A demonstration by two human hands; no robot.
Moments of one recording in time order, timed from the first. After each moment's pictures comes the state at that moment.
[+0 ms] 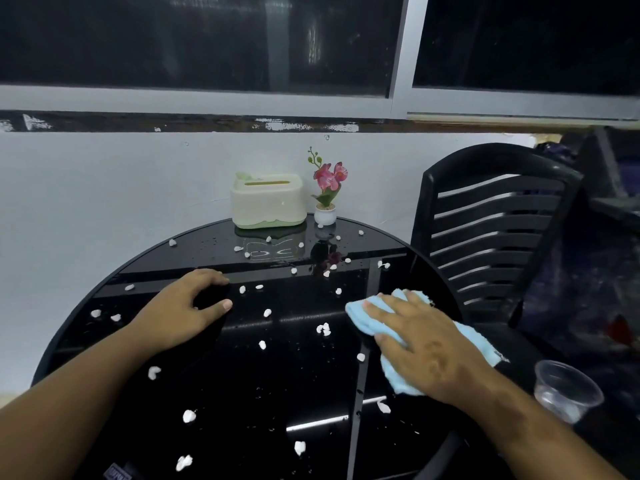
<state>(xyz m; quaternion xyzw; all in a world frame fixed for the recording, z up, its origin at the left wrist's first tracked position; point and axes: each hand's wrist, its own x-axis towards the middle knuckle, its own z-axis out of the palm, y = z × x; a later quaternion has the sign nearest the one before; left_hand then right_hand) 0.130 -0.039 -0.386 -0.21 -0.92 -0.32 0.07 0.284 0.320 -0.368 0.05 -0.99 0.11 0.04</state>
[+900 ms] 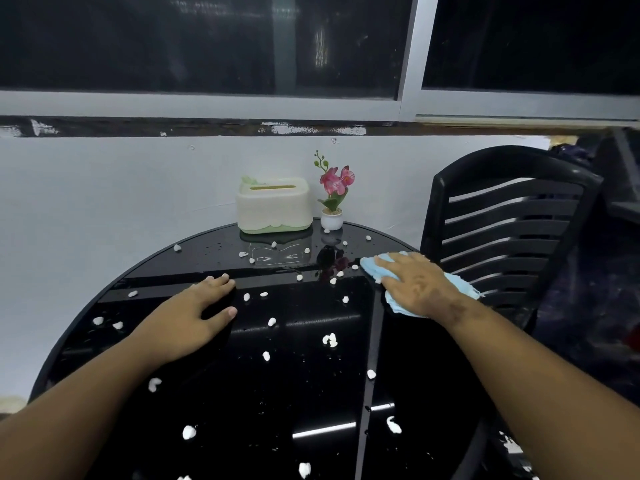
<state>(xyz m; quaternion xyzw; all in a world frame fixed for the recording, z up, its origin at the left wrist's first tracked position) 0.132 -0.032 -0.386 -0.21 -0.95 -0.24 0.04 0.143 0.373 -0.379 -0.01 -1.00 0.07 0.04</state>
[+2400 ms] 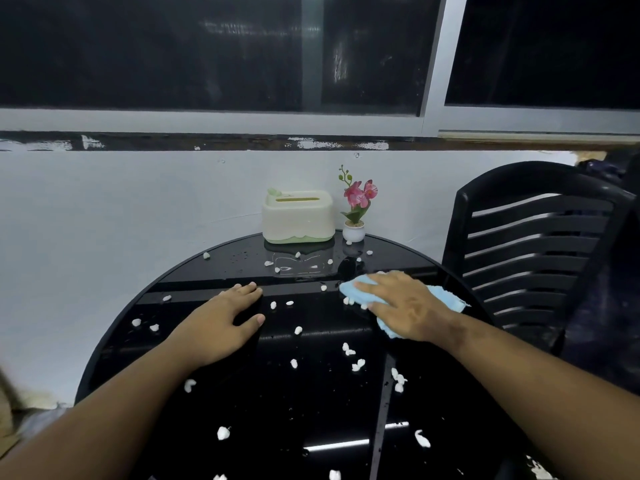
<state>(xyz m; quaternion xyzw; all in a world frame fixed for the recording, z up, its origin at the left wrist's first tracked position) 0.136 -0.030 -0.383 -0.21 -0.95 -0.23 0.04 0.157 0.315 -0.369 0.13 -0.99 0.08 0.04</state>
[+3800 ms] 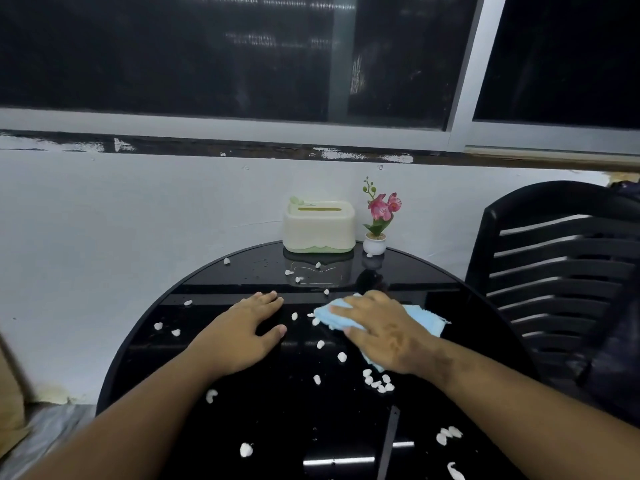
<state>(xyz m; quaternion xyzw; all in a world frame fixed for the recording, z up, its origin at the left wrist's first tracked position) 0.134 -0.032 -0.384 -0.21 -0.95 -0.22 0.03 0.158 0.248 -0.370 0.21 -0.97 0.12 0.04</state>
